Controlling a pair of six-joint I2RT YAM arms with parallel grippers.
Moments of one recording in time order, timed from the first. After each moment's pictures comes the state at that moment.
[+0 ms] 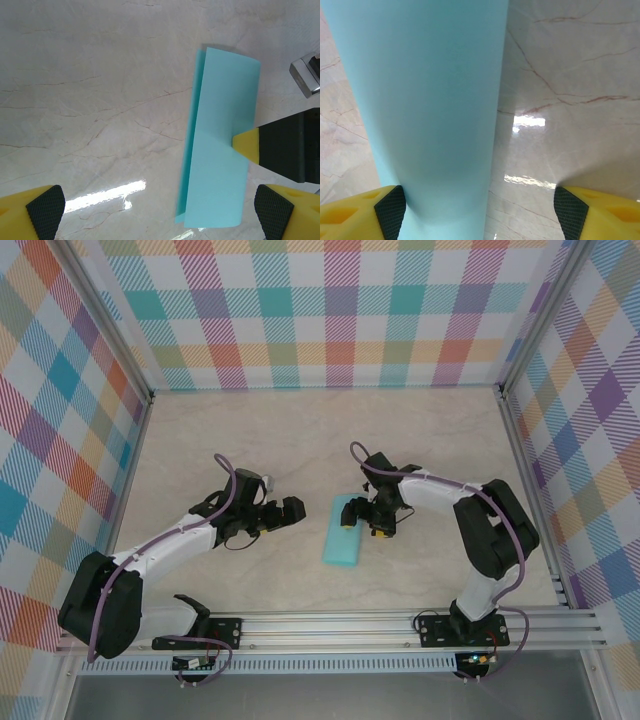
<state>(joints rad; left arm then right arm) -0.50 1.26 0.66 -0.29 0.33 -0.73 0.57 1.75 1.02 -0.66 -0.36 0.67</state>
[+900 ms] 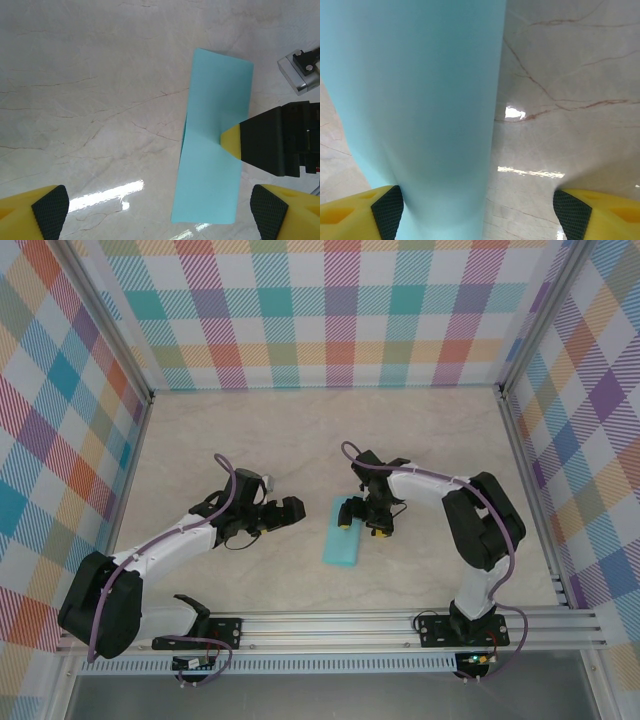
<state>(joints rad) -0.50 1.26 0.66 -0.28 0.34 -0.73 0.60 1.83 1.13 -0.77 -0.29 0.70</state>
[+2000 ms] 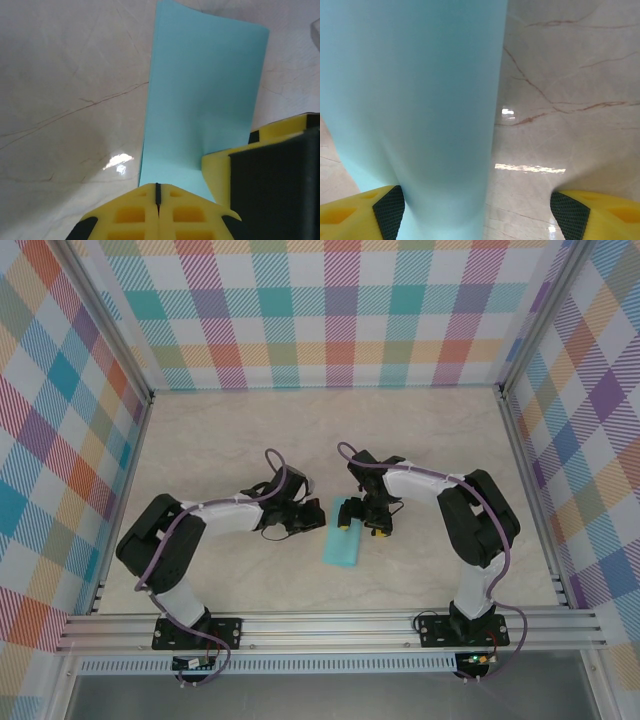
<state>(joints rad) -0.65 1.70 0.86 -0.12 0.40 -0.82 0.61 1.87 1.16 -0.82 -0.26 0.70</state>
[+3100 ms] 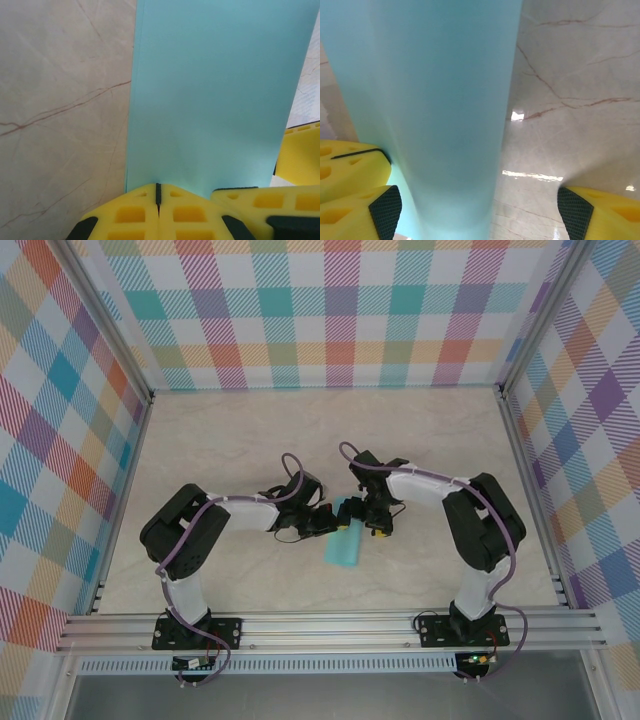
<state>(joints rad) -0.71 1.82 0.90 -0.04 0.41 -0.85 0.61 1.81 1.12 -0.76 -0.27 0.70</state>
